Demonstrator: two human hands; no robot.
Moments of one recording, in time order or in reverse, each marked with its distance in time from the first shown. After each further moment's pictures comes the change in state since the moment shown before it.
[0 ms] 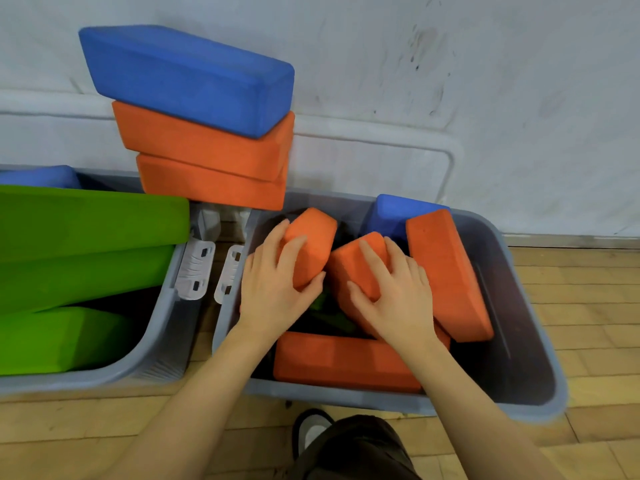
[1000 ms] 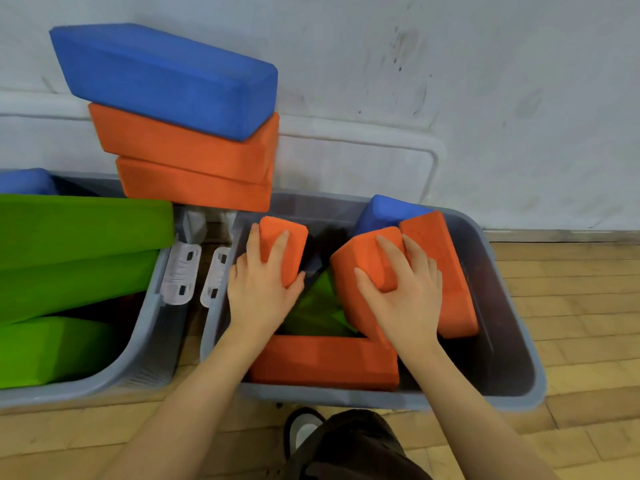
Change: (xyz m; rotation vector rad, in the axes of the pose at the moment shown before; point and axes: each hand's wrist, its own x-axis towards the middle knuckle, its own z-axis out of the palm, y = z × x) left_hand 0.003 -0.008 0.013 0.264 -0.141 -0.134; right_hand -0.003 0.000 -0.026 0.176 0.124 0.264
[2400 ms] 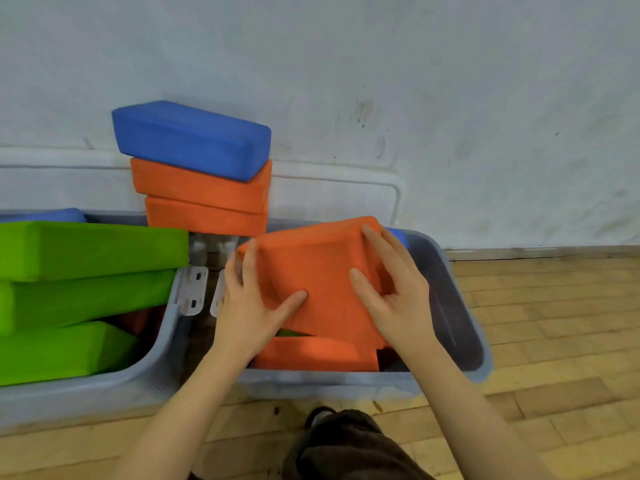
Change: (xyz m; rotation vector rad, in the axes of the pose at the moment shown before) left_hand -0.043 0.013 -0.091 -0.510 -0.118 -0.142; right_hand -0.025 -0.058 -0.101 0.486 0.012 -0.183
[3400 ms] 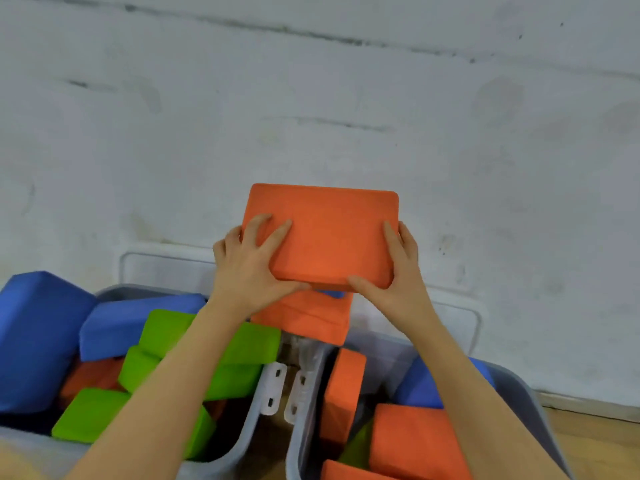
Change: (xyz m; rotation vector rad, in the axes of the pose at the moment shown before) left_hand 0.114 0.037 -0.207 0.587 0.486 0.307; right_hand 0.161 -0.092 0.068 0.180 -0.219 -0.145
